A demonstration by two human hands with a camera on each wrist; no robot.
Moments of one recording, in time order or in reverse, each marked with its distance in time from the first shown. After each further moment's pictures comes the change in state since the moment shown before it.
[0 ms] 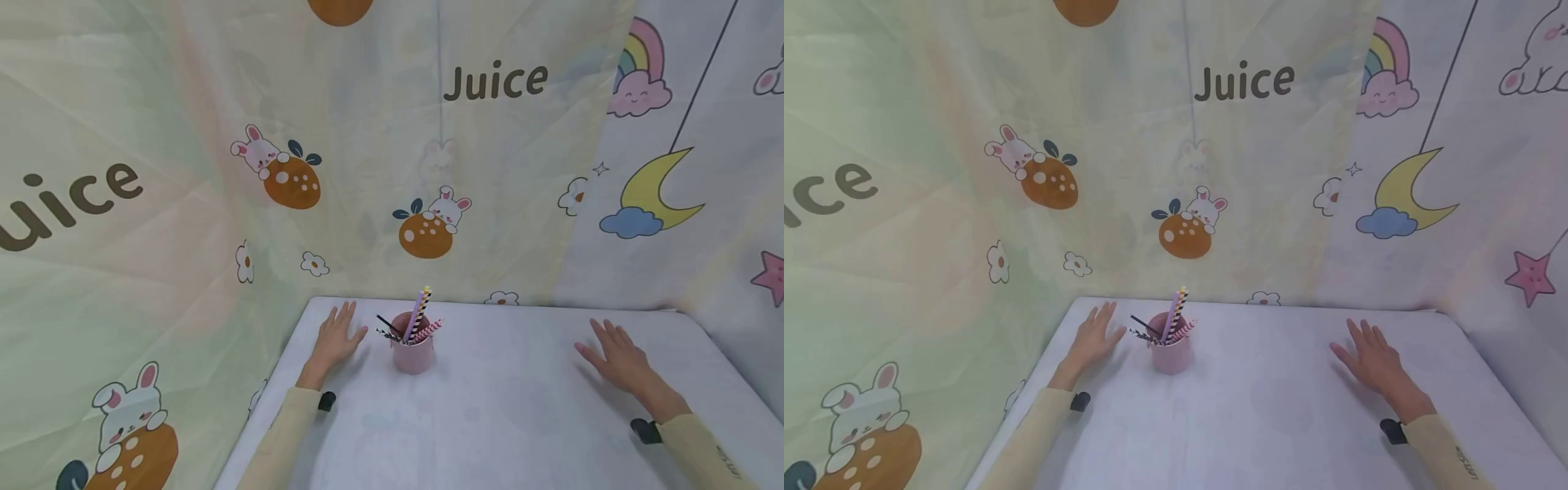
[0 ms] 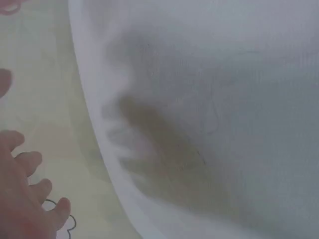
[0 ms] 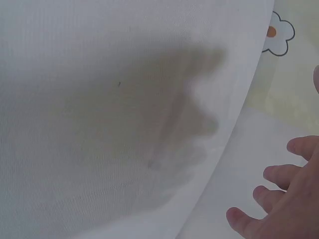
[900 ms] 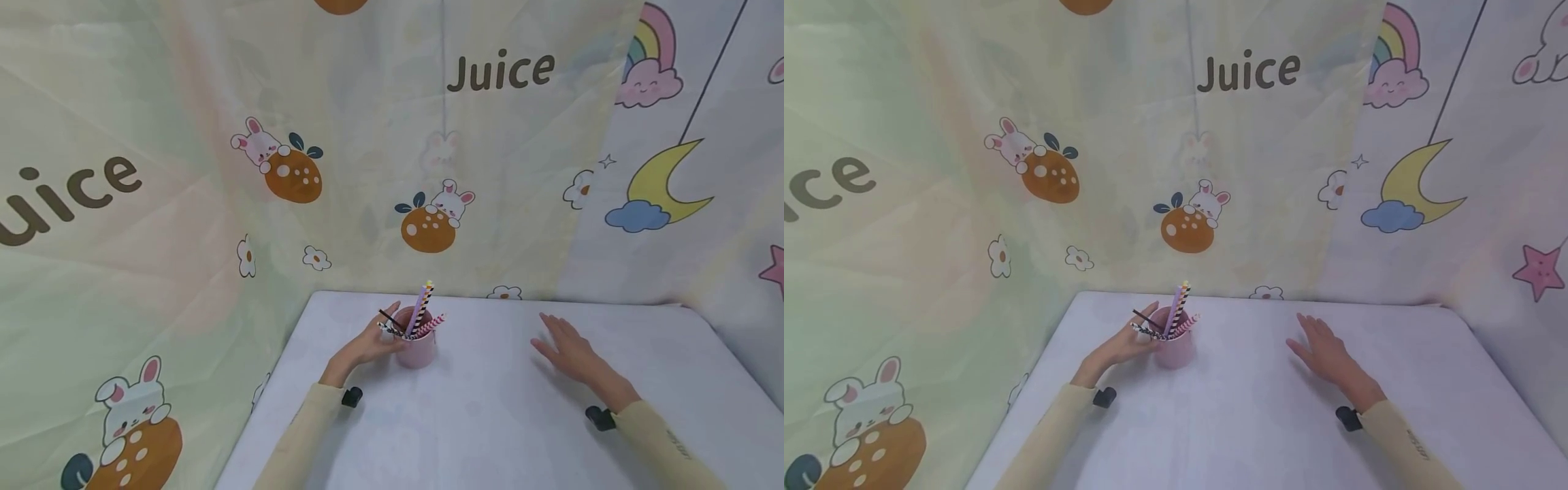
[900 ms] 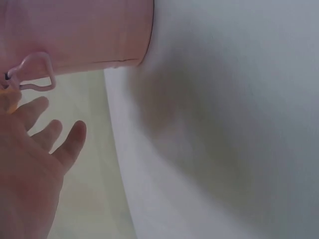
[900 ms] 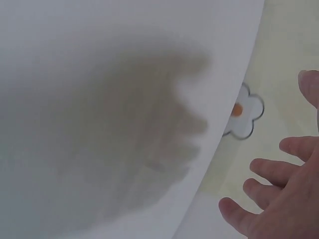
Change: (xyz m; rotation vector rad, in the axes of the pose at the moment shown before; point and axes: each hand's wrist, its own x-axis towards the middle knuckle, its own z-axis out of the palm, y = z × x) left_hand 0.001 0.053 0.009 -0.536 -0.293 0.215; right_hand 0.022 -0.086 0.033 0.028 -0.048 -0.050
